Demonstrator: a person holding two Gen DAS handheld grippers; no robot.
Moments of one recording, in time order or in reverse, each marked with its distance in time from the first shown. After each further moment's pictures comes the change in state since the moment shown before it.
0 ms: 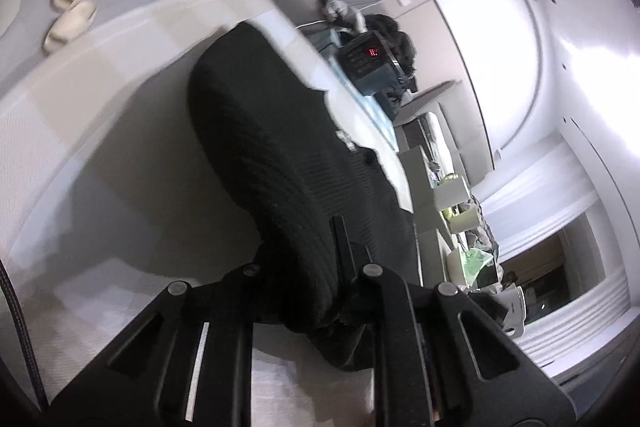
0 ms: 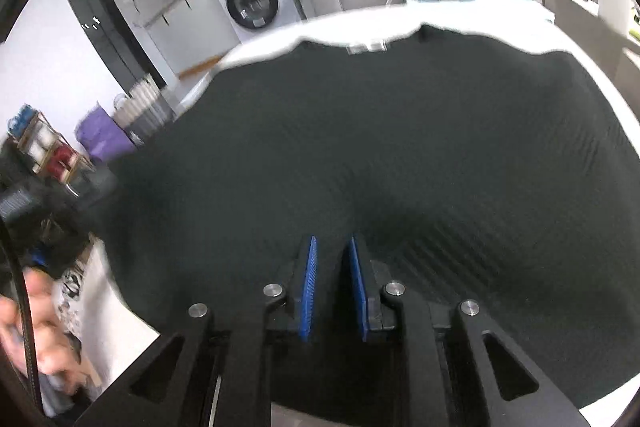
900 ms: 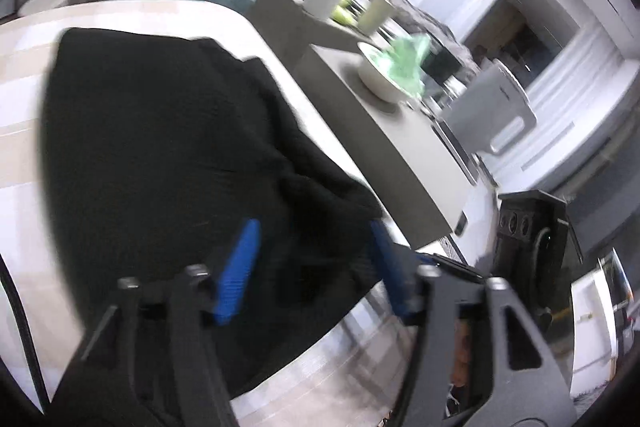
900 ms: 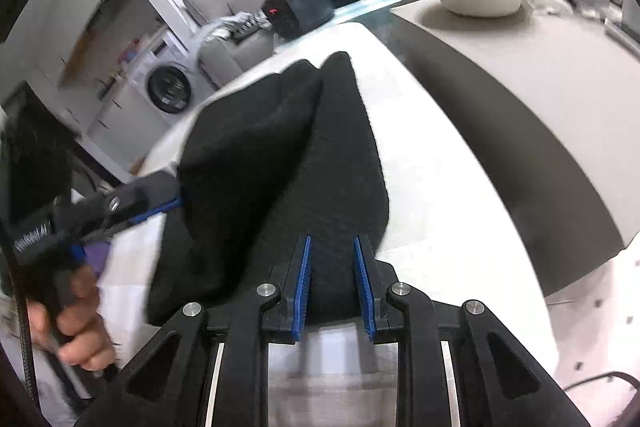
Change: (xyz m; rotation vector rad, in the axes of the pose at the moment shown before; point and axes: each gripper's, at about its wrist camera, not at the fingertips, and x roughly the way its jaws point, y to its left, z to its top) left arm 0.182 -0.243 -0.095 0.647 0.488 -0.134; right arm -0.141 -0.189 -0.061 0.389 -0.149 -0.057
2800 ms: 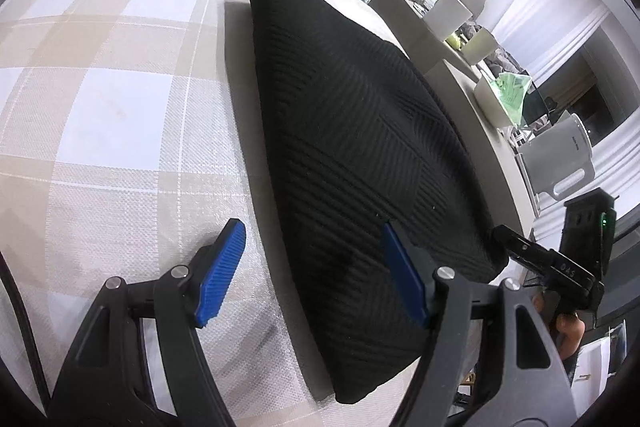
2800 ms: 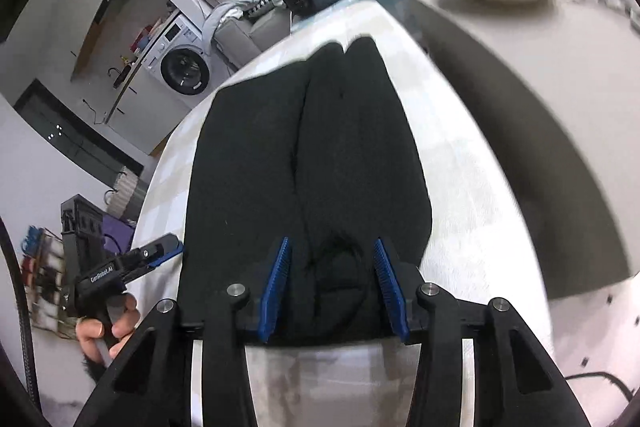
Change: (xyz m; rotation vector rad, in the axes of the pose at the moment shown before) left arm -0.035 0.114 -0.073 -0.245 0.003 0.205; right arm -0.004 -0.005 0.011 0.003 0.124 0.054
